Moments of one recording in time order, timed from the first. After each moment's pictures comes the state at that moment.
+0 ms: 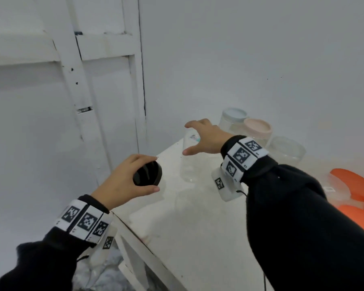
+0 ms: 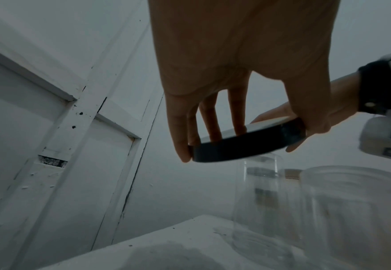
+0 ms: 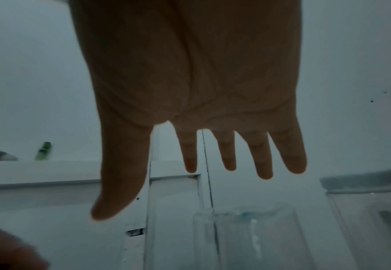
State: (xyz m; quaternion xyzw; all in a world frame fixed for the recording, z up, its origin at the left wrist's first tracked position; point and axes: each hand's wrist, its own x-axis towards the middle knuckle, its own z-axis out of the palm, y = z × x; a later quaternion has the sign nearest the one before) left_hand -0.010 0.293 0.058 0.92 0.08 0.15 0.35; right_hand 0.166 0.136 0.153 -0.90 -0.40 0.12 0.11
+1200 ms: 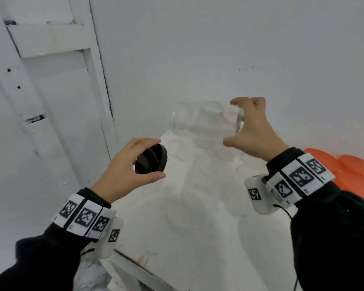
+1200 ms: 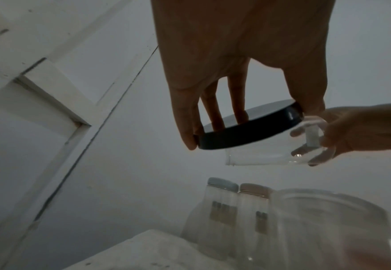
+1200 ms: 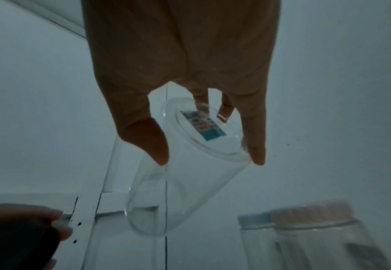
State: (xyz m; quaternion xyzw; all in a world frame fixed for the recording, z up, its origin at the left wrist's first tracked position) left_hand 0.045 0.316 0.075 0.88 -0.05 0.21 0.43; right_hand 0.168 0.068 0.162 -0.89 -0.27 -0.10 0.34
